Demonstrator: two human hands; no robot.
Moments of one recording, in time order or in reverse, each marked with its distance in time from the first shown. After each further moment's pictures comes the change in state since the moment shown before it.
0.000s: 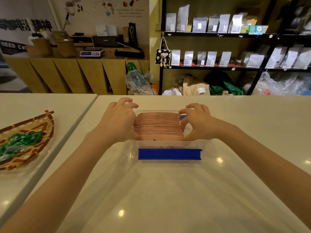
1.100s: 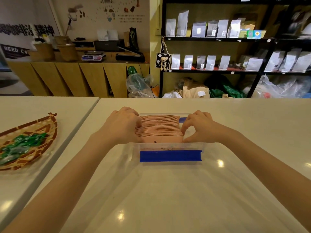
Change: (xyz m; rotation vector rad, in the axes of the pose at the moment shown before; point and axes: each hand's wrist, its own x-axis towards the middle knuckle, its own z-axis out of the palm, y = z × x) left_hand -0.001 0.000 0.003 -0.013 -0.056 0.048; right_hand -0.012 -0.001 -0.002 0.067 -0.023 0.027
